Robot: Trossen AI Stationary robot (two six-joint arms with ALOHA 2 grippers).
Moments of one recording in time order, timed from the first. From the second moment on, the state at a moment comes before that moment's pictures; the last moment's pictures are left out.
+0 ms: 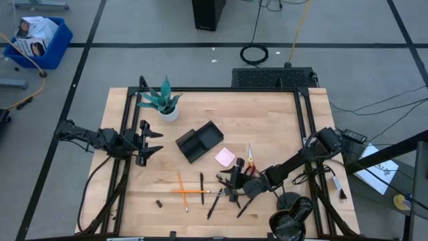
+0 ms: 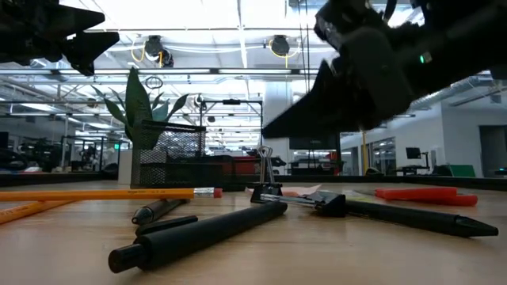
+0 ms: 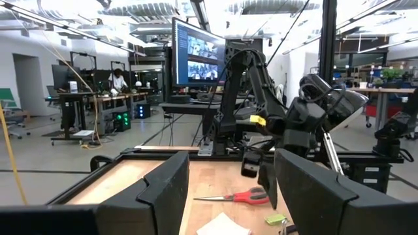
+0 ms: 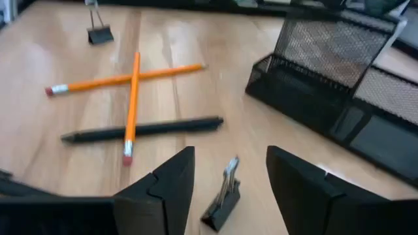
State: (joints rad) left arm -0.30 0.07 0.03 0.26 -0.30 0.07; right arm 0.50 1.92 0.80 0.60 0.68 0.23
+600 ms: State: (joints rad) left arm -0.30 0.07 0.03 0.24 -0.30 0.05; right arm 0.48 1.93 0.80 0.60 0.67 0.29
